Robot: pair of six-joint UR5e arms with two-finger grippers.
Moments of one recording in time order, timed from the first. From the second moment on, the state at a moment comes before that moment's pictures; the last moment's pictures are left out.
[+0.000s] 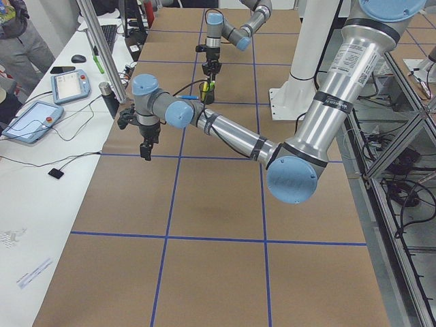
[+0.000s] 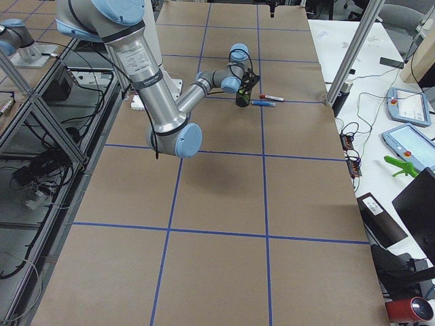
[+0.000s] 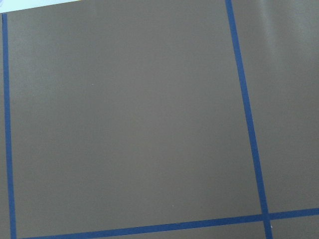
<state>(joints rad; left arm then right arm) -1.26 -1.98 -1.60 -1.59 -2.20 -0.39 0.62 -0.96 1.62 -1.10 2.05 2.01</state>
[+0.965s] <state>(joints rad) -1.26 -1.98 -1.60 -1.59 -2.20 -0.39 0.61 -0.95 1.62 -1.10 2.05 2.00</state>
